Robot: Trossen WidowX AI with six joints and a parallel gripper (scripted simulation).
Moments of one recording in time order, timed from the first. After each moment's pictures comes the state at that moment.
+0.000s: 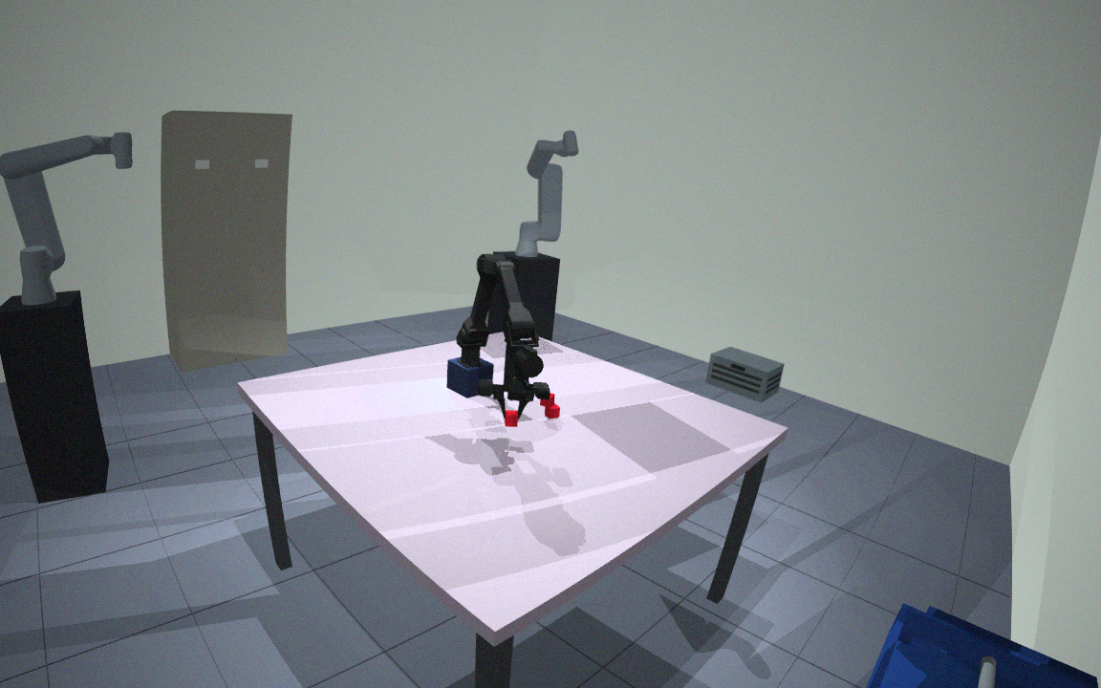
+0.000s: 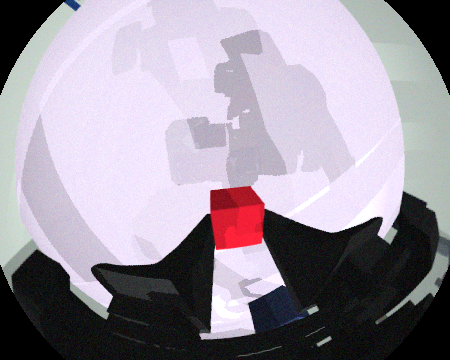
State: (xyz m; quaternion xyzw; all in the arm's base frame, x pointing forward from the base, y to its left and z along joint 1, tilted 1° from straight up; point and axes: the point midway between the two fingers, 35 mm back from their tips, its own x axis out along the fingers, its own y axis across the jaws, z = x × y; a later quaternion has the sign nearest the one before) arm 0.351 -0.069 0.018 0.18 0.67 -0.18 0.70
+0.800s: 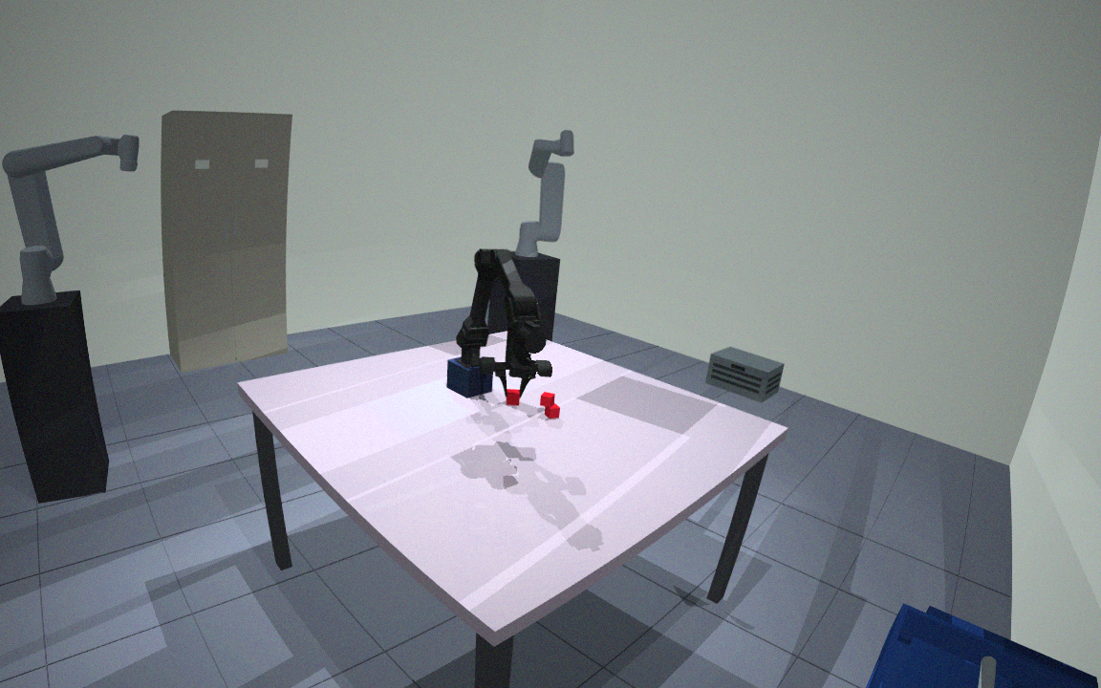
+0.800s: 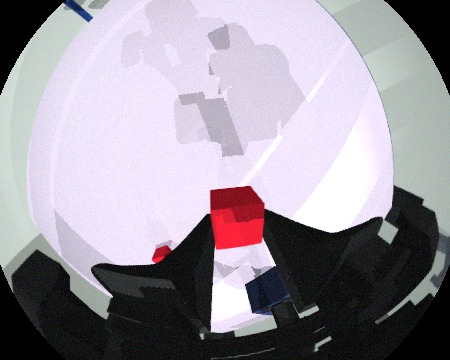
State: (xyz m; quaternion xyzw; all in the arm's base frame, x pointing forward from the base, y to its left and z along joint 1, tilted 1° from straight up) arm 0.343 -0.065 0.077 0.19 0.67 -0.18 0.70
